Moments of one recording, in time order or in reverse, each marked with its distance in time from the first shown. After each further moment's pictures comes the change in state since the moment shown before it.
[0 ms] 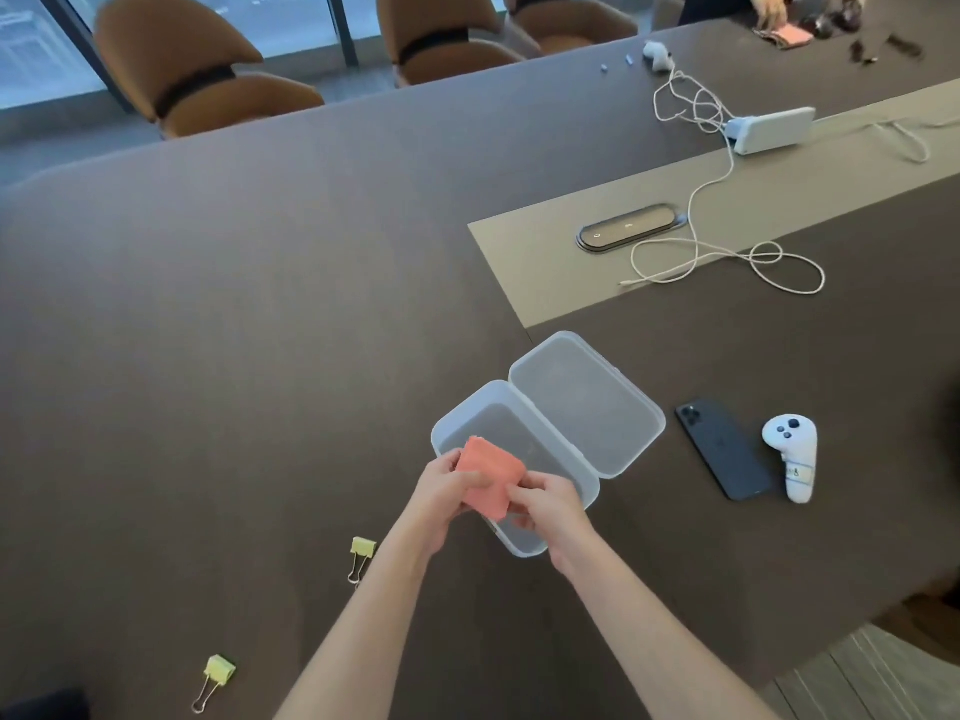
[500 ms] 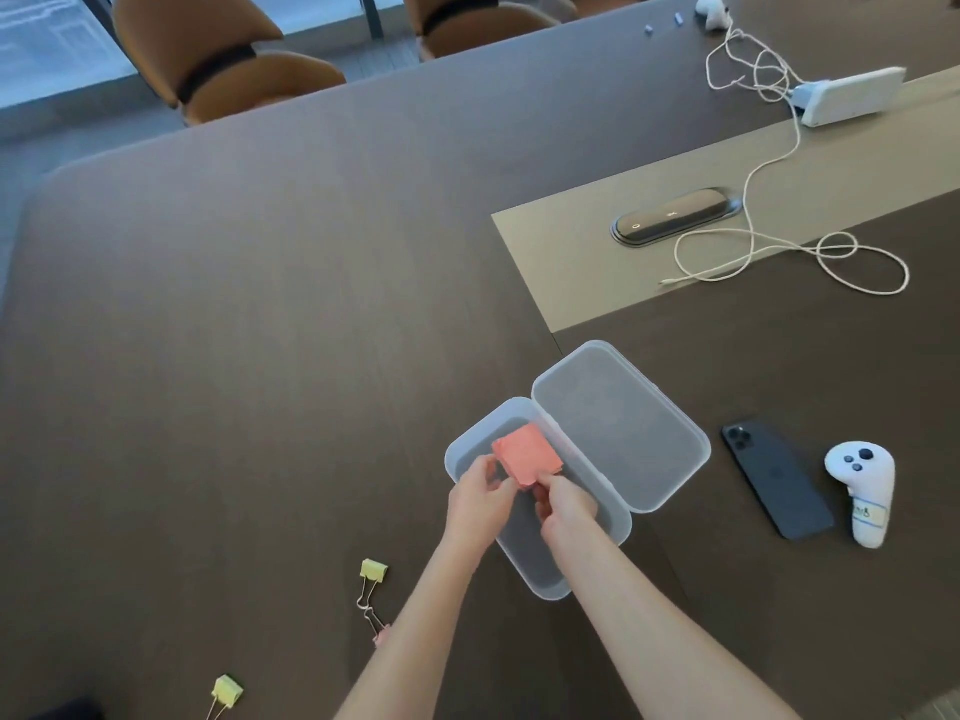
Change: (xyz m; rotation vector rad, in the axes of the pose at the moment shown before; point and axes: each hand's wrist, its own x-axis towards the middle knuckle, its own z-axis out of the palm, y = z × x) left_hand 0.030 0.011 0.033 0.353 0.200 -0.004; right_hand 0.095 -0.004 0.017 0.579 0.345 0.375
